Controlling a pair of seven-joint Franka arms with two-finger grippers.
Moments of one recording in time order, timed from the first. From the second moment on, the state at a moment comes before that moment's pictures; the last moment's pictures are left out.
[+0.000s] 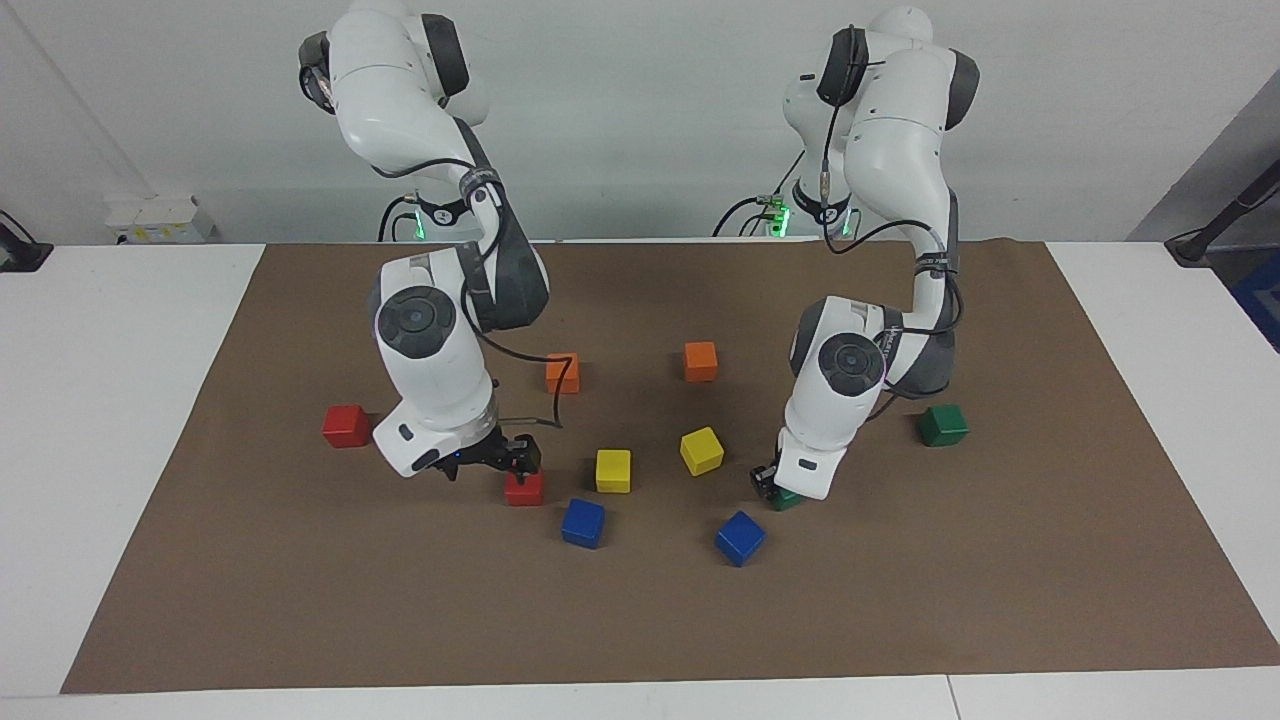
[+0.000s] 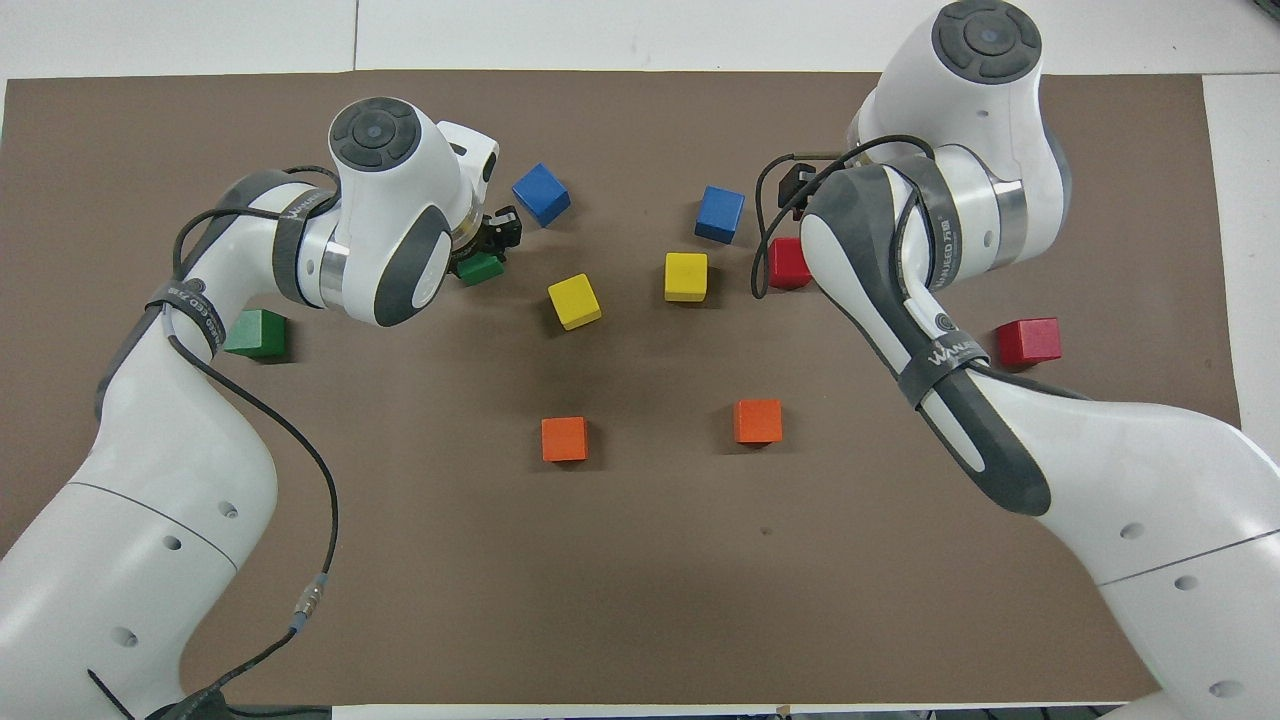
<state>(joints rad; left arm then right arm) -0.25 0.65 -0.16 -1.47 0.10 2.10 -0.73 0.20 0.63 0.06 -1.28 -0.04 1.91 0.37</state>
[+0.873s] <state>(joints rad) -0.06 0.36 -0.15 -1.61 0.10 1.85 -0.25 0.23 0.68 0.06 -1.31 -0.04 2.01 0.42</state>
